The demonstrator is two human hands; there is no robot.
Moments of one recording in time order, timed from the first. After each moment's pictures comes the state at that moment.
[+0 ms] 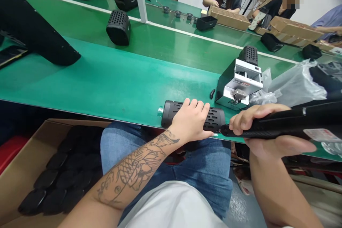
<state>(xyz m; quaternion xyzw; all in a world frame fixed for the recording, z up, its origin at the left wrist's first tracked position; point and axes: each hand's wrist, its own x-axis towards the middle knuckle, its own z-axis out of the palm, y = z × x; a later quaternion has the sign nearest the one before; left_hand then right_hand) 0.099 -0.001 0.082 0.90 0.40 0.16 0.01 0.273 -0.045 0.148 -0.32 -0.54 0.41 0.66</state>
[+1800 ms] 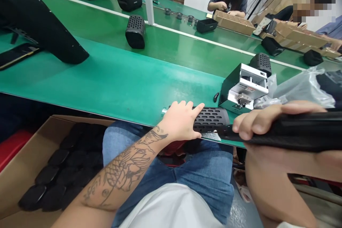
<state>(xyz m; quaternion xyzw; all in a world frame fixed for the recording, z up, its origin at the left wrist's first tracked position) 0.057 0.008 0.090 0.89 0.45 0.06 0.08 0.255 -0.048 0.178 -0.32 -0.50 0.40 0.70</state>
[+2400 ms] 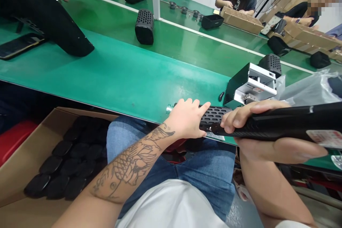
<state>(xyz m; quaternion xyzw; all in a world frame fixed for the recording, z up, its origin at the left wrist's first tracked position) 0.057 0.007 0.093 0.89 0.45 0.06 0.10 0.205 -0.035 0.167 -0.33 -0.52 0.39 0.68</state>
